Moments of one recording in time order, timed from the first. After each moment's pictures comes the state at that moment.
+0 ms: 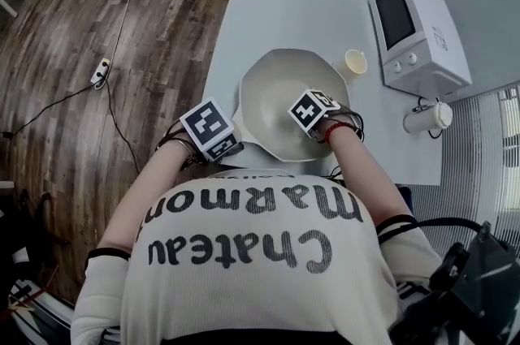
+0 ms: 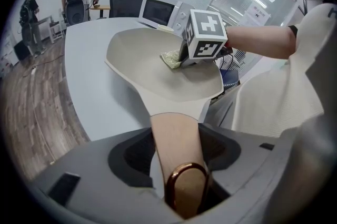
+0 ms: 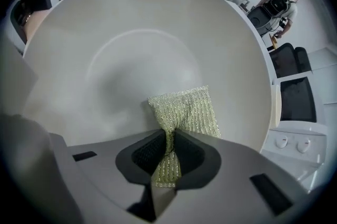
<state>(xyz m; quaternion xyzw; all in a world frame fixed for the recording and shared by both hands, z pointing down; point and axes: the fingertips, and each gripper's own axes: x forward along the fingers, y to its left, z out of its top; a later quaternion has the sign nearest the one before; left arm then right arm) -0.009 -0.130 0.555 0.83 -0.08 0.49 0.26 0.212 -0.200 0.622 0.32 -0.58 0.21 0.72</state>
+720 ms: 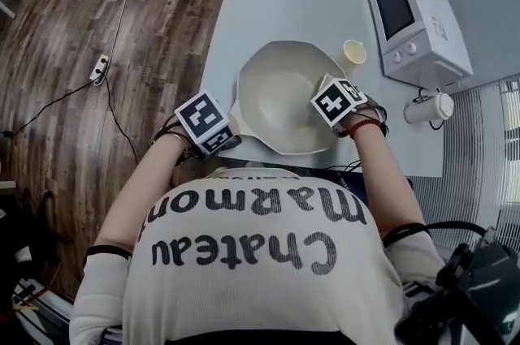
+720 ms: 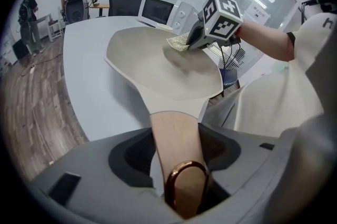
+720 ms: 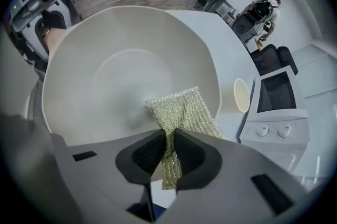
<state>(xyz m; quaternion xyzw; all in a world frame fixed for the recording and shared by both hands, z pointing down) -0.010 -0.123 0.556 0.83 -0.08 0.49 0.26 0.244 -0.200 0.559 0.37 -0.60 0.18 0.69</state>
